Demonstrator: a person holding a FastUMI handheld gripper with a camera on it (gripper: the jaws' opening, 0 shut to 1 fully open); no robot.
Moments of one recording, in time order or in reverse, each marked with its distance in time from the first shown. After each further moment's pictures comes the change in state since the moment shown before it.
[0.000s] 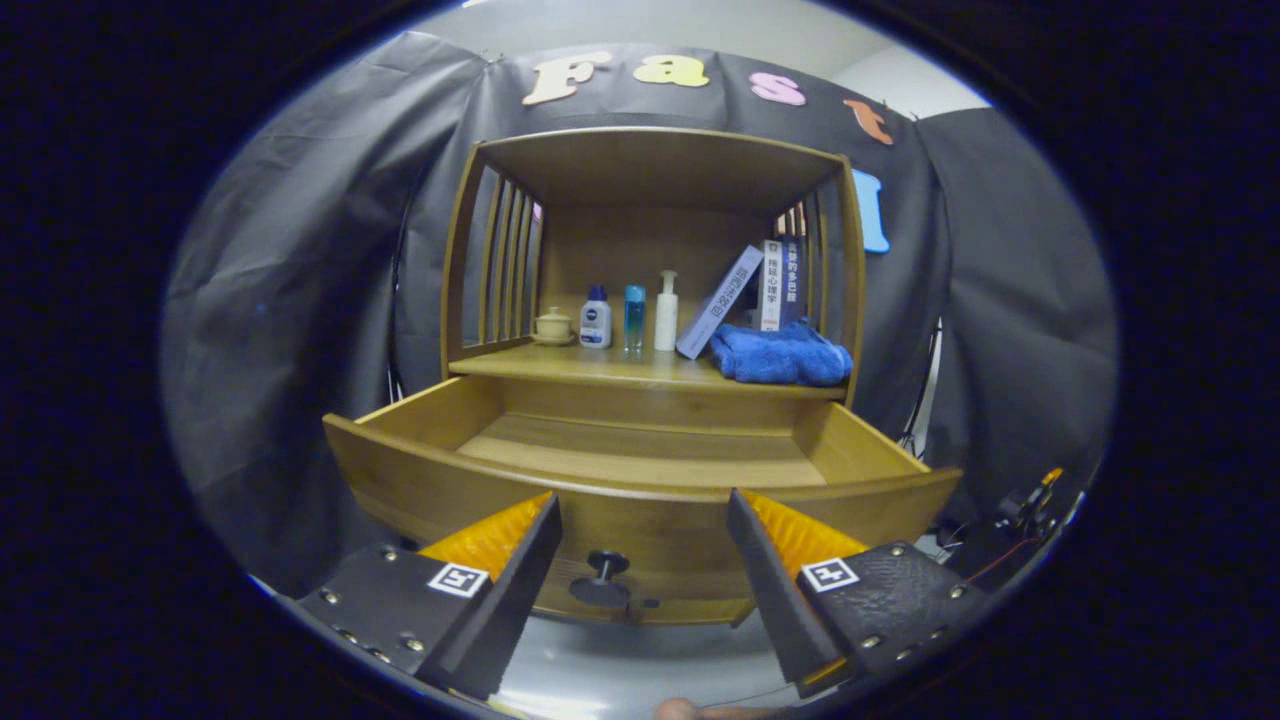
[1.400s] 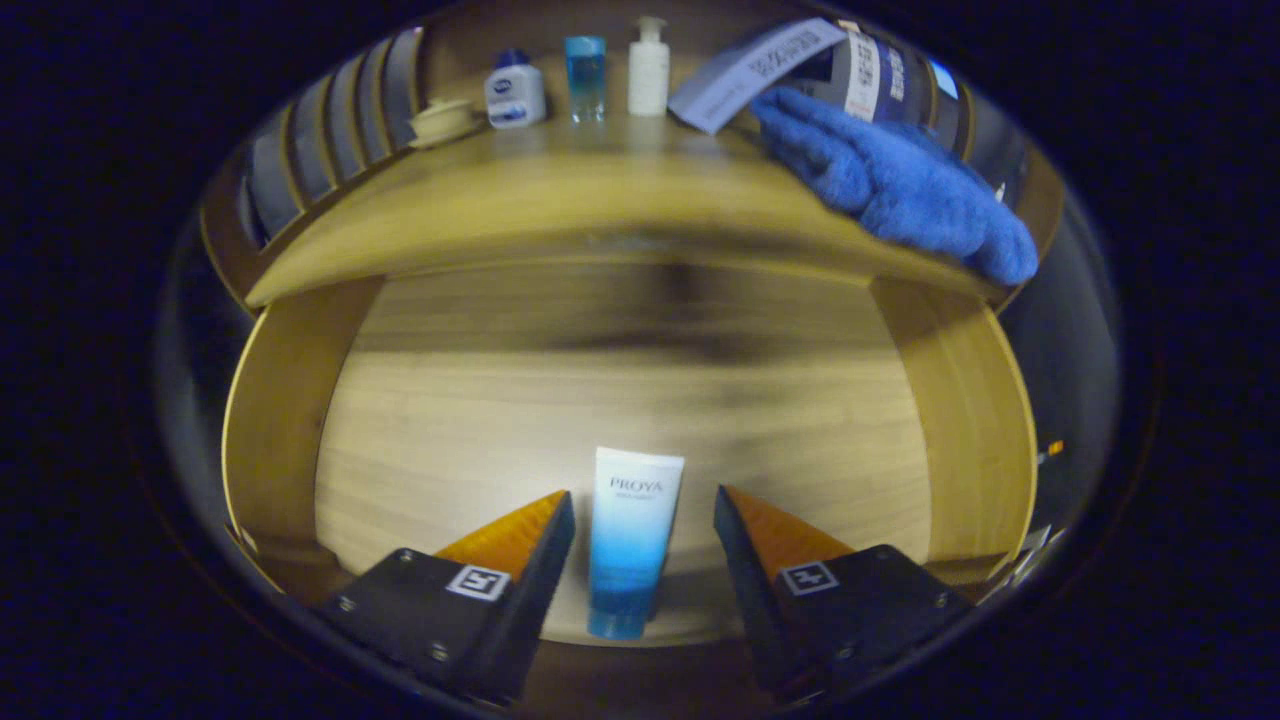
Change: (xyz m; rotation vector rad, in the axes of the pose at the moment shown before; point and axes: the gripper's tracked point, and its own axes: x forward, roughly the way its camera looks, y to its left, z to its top) arm 0.160 0.010 -0.094 0.058 0.938 -0.035
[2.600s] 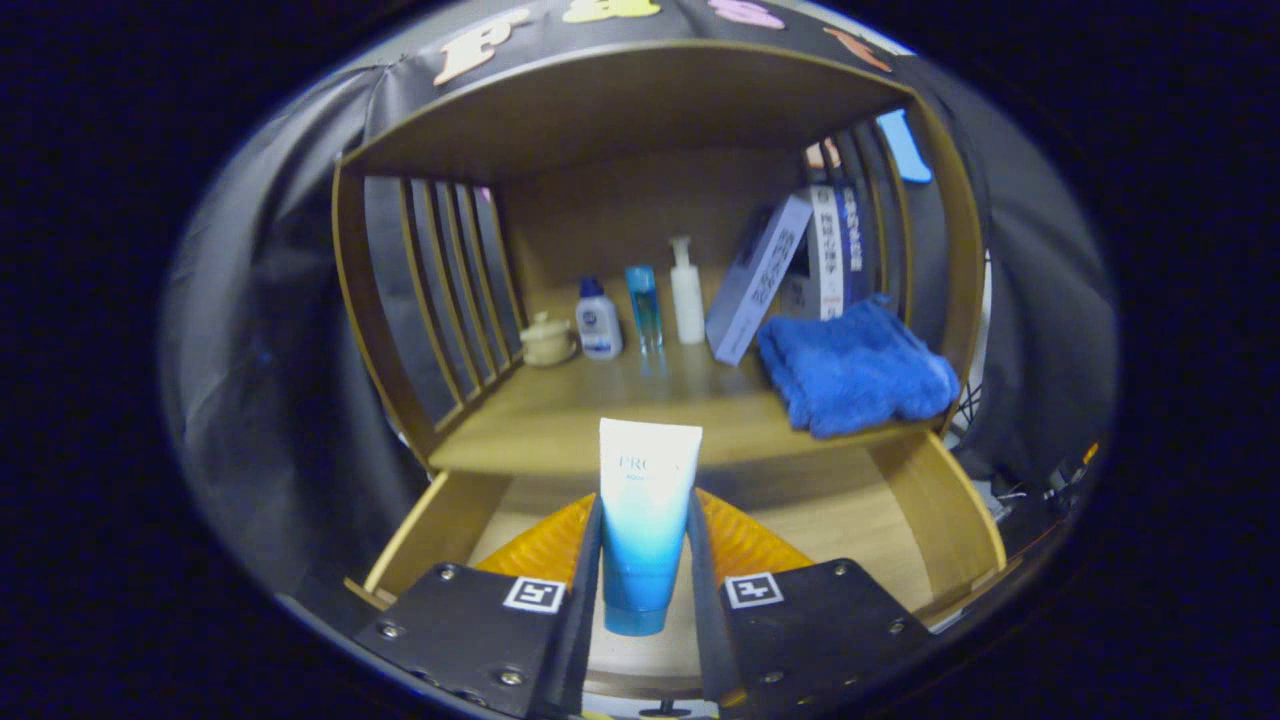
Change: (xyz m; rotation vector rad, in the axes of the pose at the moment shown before) arm -0.175 0.014 0.100 0.093 -0.730 0.176
